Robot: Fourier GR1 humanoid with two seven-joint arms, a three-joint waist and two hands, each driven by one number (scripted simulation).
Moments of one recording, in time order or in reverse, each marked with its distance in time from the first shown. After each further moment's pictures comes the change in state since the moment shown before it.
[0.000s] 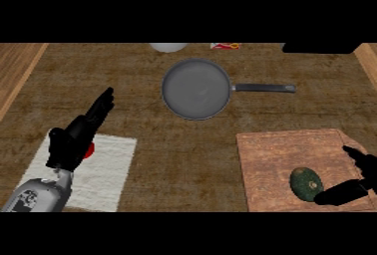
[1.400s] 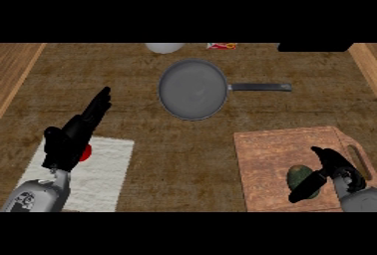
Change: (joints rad) left arm 0.016 -0.037 0.057 -0.024 -0.040 -0.039 0.031; right arm -0.170 0.078 0.190 0.179 0.000 0.053 0.099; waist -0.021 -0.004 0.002
